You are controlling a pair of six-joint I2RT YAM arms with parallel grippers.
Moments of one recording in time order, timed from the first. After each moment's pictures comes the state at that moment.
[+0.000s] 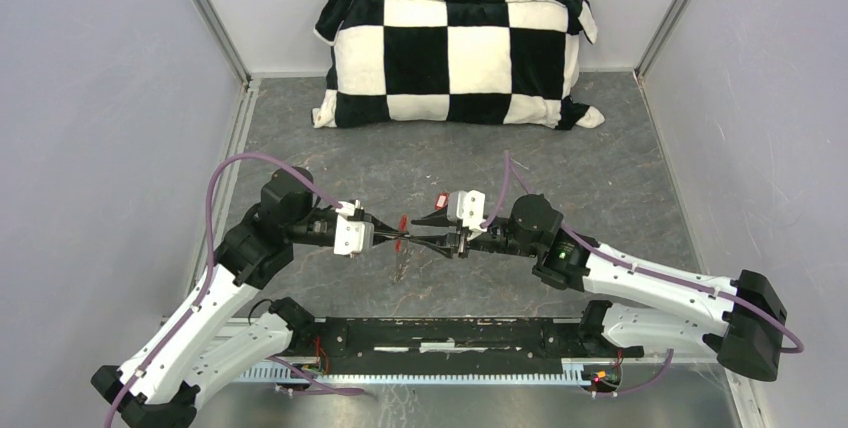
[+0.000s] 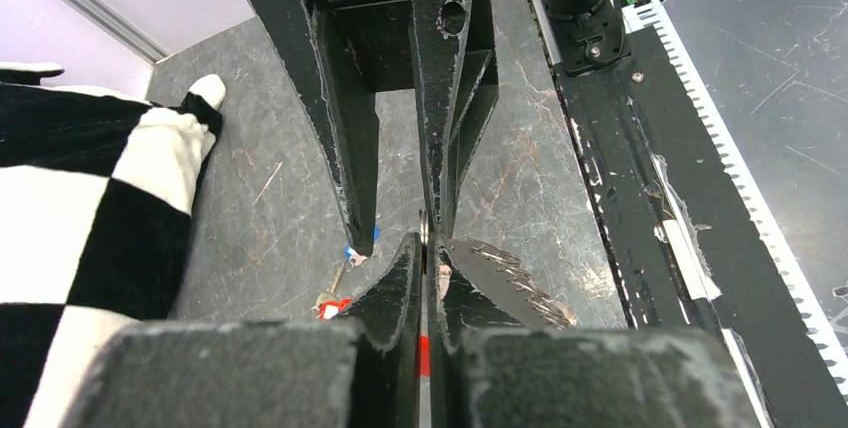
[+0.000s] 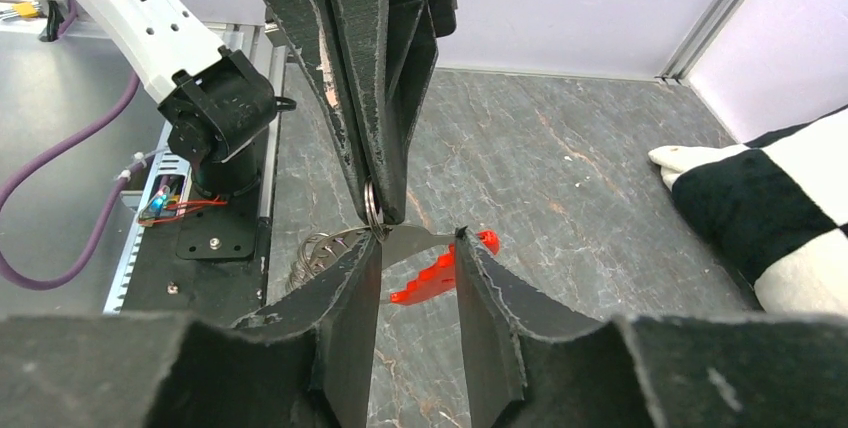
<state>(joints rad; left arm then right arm) -0.62 0.74 0.88 -0.49 0.94 0.70 1.07 1.04 0.69 0.37 -0.36 -0.18</state>
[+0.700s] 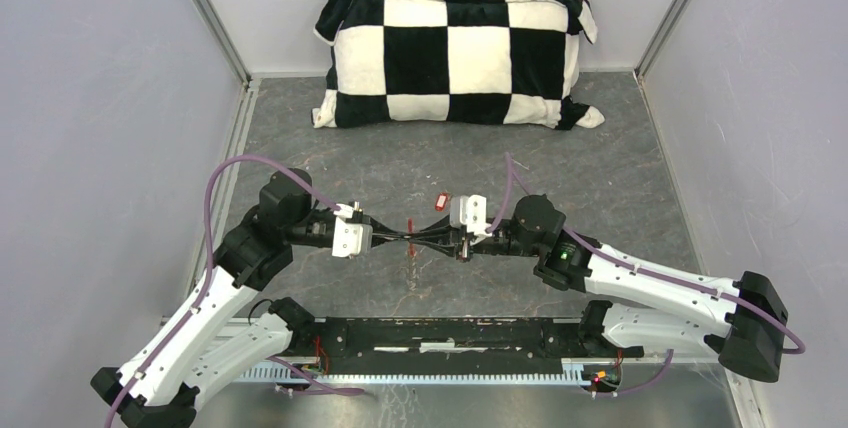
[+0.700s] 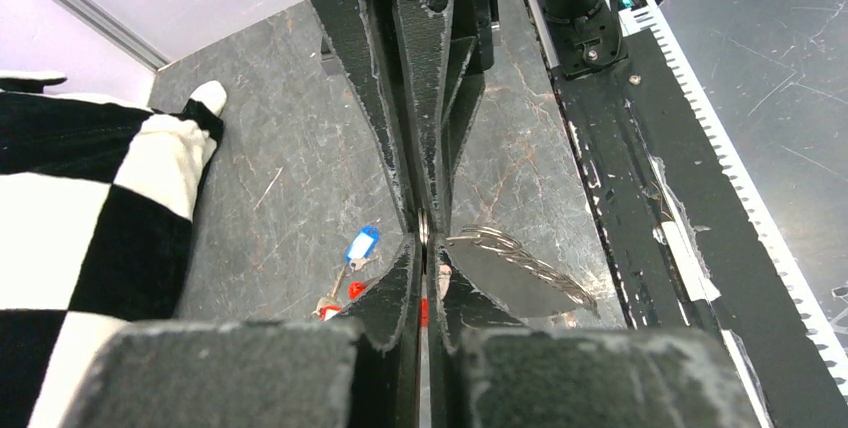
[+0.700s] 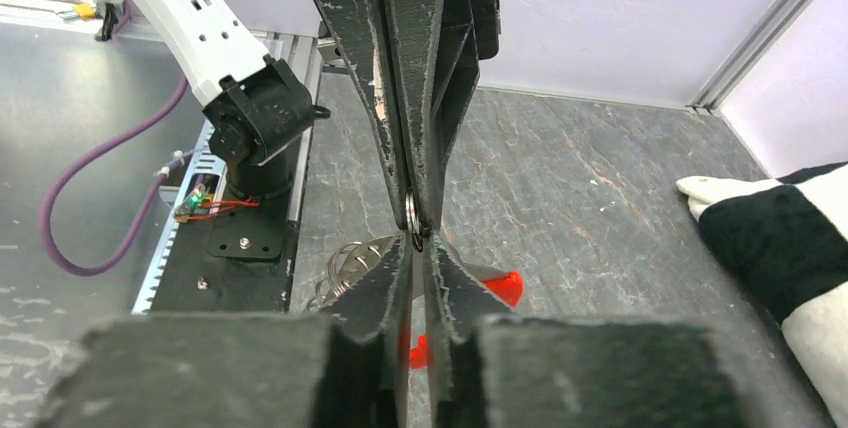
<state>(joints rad) -0.62 0.73 0.87 -0.48 0.94 0.70 1.07 1.03 0.69 0.39 -0.43 -0.18</state>
